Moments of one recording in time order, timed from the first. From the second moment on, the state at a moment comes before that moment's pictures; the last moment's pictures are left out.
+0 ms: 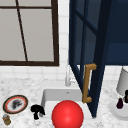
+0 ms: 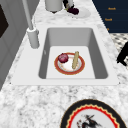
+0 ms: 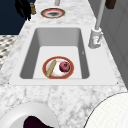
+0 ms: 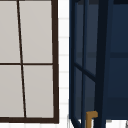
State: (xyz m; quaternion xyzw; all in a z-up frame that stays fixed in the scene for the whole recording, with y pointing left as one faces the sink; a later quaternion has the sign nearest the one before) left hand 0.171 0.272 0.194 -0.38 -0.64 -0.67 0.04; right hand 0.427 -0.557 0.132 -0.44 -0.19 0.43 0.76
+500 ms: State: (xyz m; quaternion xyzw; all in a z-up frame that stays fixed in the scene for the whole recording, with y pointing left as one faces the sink) left hand 0.171 0.272 0.194 -0.38 -0.64 -0.67 0.04; right hand 0.426 -0.541 0.137 -0.48 -0.18 0.43 0.74
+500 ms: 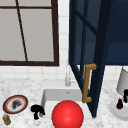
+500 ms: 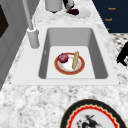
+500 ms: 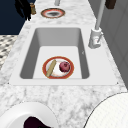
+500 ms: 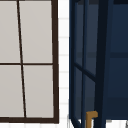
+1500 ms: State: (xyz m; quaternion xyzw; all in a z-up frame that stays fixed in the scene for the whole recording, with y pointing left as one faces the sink) left hand 0.171 0.272 0.194 -0.38 -0.64 -0.67 0.04; right hand 0.432 -0.505 0.199 -0.49 -0.13 0.41 0.75
